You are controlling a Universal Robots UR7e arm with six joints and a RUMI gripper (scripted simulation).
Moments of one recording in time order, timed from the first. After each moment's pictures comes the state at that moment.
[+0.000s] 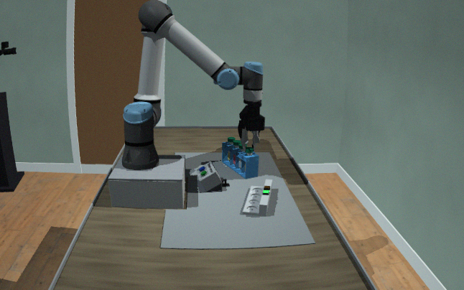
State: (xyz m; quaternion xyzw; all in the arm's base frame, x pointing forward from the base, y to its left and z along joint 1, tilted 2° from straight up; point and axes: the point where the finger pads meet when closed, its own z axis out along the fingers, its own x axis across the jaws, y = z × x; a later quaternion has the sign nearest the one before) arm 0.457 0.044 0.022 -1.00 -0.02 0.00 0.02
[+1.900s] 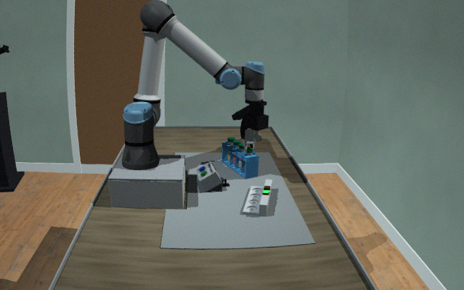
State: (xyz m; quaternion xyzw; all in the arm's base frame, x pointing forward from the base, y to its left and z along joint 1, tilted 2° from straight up) arm 0.457 0.044 0.022 -0.96 -0.27 -0.01 0.02
